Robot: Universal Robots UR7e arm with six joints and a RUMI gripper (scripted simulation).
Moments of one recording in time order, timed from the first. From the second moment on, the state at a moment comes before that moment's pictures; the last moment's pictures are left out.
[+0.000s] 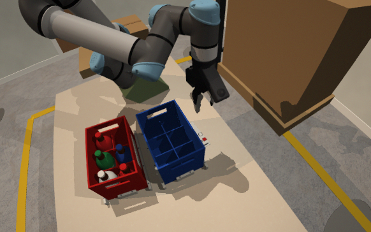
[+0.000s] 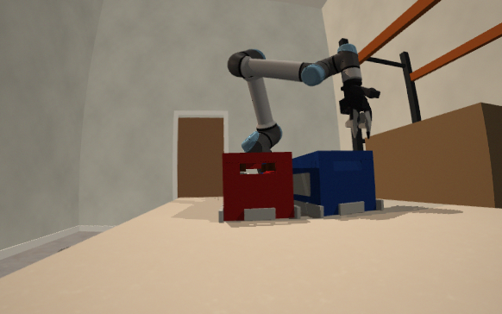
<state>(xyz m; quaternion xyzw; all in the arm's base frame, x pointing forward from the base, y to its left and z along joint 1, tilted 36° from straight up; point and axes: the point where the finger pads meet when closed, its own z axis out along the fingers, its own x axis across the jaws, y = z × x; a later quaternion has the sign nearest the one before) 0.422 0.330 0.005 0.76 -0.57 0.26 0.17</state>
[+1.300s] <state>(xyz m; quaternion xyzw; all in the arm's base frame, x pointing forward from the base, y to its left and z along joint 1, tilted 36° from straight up) 0.426 0.265 0.075 0.71 -0.63 0.27 0.15</state>
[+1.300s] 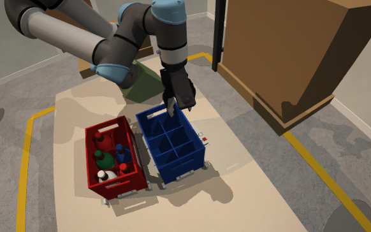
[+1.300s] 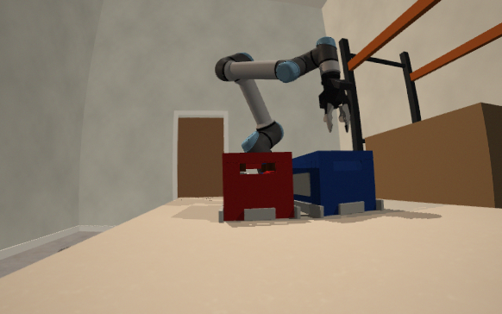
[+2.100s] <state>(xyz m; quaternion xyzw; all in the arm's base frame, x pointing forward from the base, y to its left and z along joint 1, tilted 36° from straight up) 0.429 0.195 0.152 0.71 -0.63 0.27 0.15</state>
